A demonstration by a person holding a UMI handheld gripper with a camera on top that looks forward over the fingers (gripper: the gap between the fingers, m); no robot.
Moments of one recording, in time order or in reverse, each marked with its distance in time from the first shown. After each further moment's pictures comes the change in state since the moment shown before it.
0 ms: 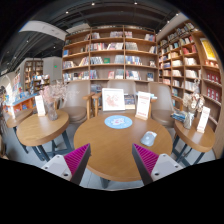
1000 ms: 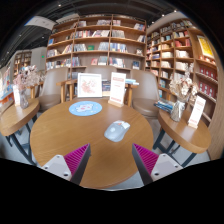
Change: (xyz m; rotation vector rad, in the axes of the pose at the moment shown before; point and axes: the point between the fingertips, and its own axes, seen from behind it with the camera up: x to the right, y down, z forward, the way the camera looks) arm 0.169 0.061 0.099 -0.108 0.152 -0.014
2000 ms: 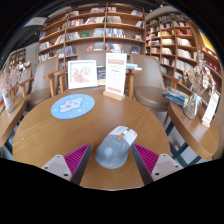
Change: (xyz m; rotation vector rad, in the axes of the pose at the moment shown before) arm 0.010 -0.008 0.145 -0.143 0.000 0.043
